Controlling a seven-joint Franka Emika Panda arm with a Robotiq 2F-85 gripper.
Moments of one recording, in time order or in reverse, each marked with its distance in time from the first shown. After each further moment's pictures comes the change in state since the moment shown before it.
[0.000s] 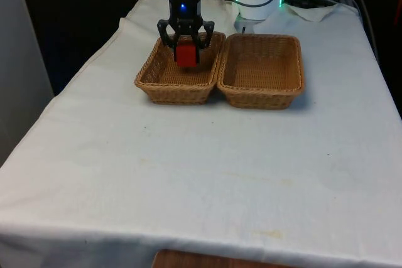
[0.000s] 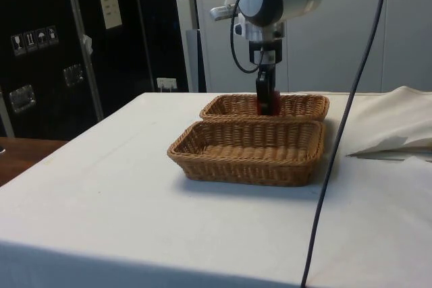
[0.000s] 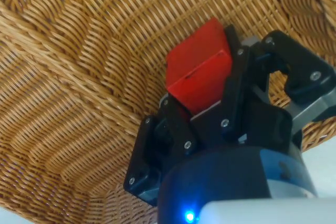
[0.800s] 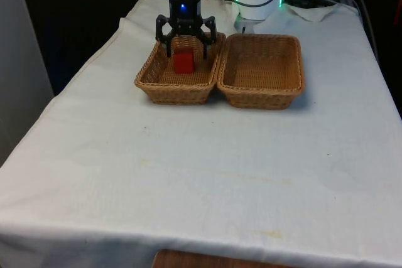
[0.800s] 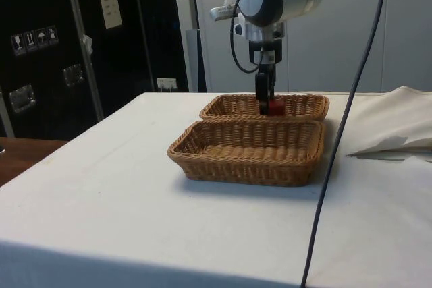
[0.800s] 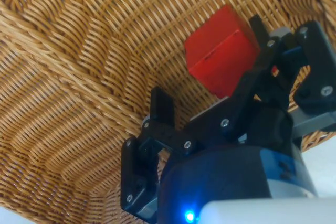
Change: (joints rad) arm 0.000 0.000 0.000 0.001 -0.001 -0.002 0.000
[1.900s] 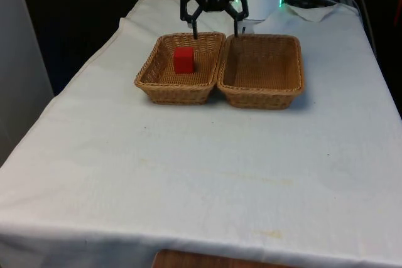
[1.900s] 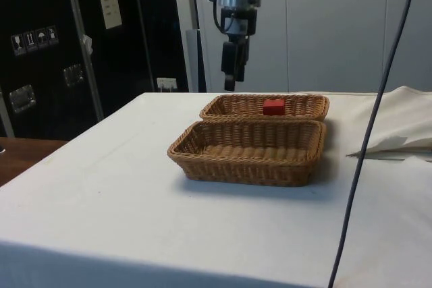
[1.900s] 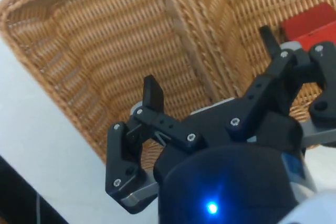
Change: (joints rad) arm 0.001 -0.216 0.117 0.034 -0.142 -0.107 0.257
